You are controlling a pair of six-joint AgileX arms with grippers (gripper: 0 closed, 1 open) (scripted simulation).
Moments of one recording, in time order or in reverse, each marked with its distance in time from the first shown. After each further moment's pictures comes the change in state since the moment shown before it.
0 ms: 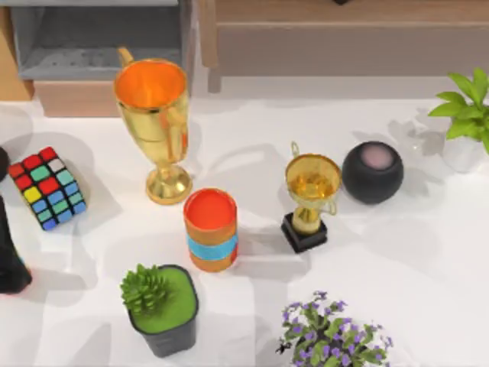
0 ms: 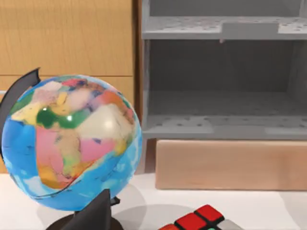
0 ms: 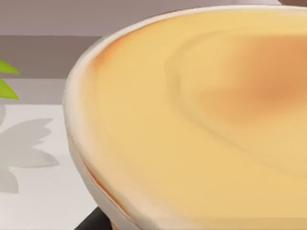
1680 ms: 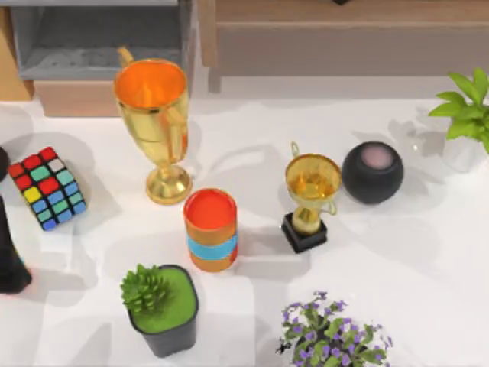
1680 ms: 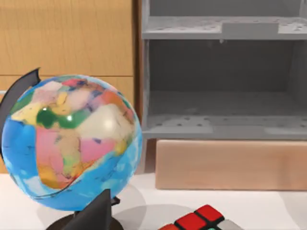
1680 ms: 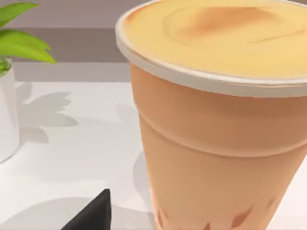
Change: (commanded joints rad) left arm 0.000 0.000 0.000 0.000 0.000 0.000; right arm -0.219 -0.275 -0.204 -0.116 -0.217 -0.074
